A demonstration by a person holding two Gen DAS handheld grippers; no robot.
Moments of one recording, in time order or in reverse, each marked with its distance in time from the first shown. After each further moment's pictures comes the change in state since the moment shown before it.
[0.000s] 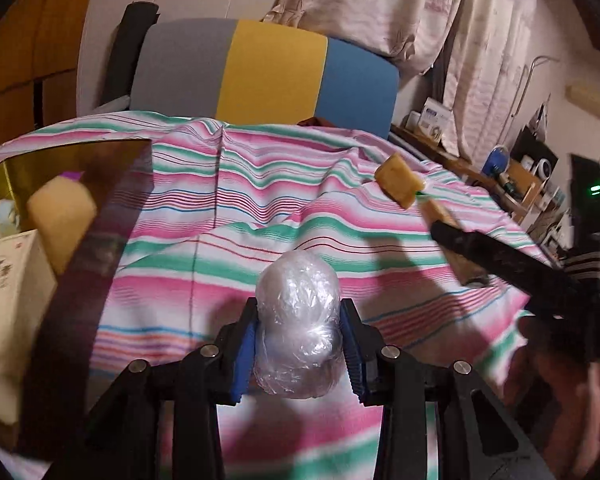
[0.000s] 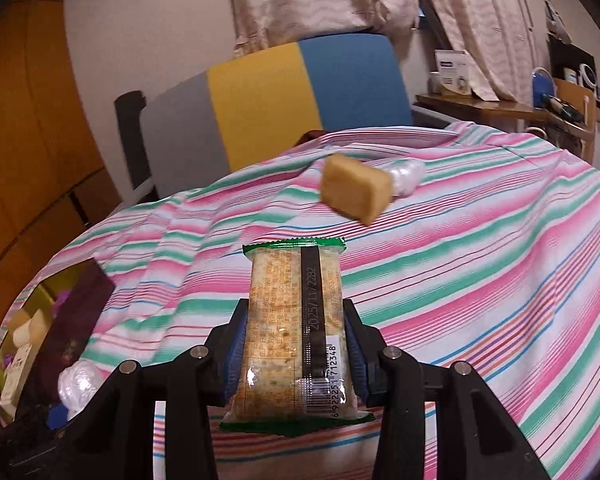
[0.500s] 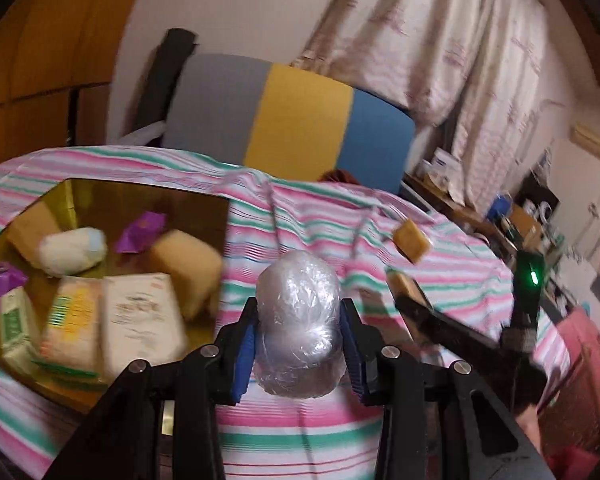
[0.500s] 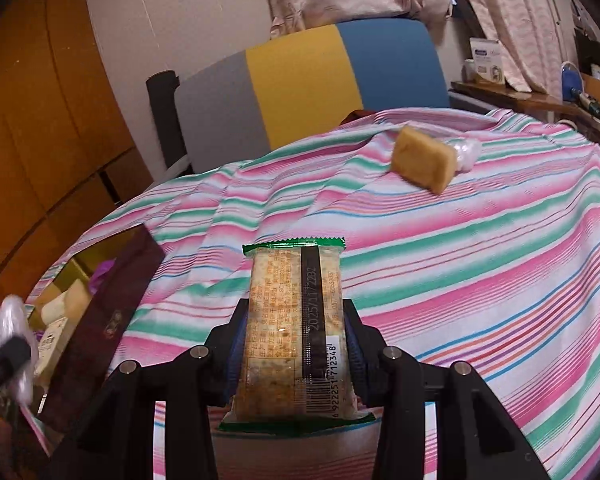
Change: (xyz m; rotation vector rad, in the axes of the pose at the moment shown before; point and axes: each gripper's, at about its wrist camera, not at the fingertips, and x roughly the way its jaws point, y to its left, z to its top) left arm -0.086 0.061 0.024 -0.102 -0.133 0.034; right arm 0.002 0.052 -0.024 -0.019 0.062 0.105
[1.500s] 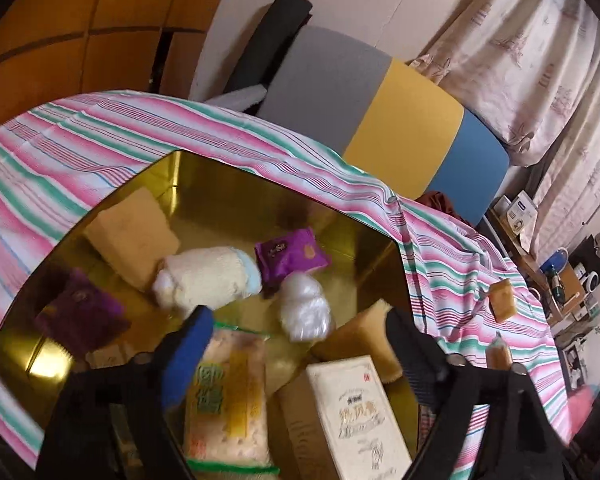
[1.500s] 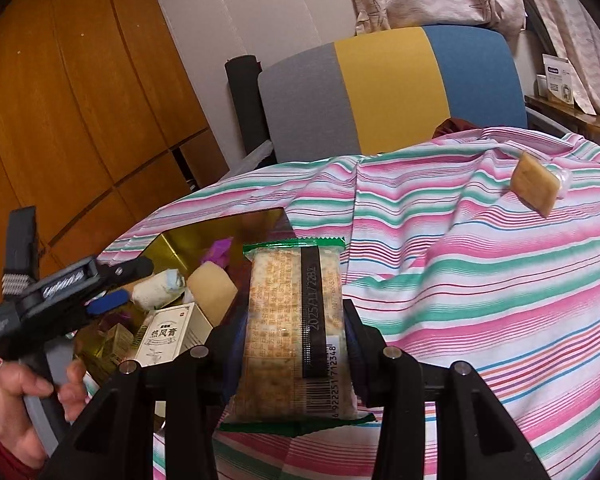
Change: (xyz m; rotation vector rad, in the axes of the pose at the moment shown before) left arm 0.023 0.132 0.046 -0.236 0.083 0.181; right arm -0.017 0.111 -0.004 -0.116 0.028 0.201
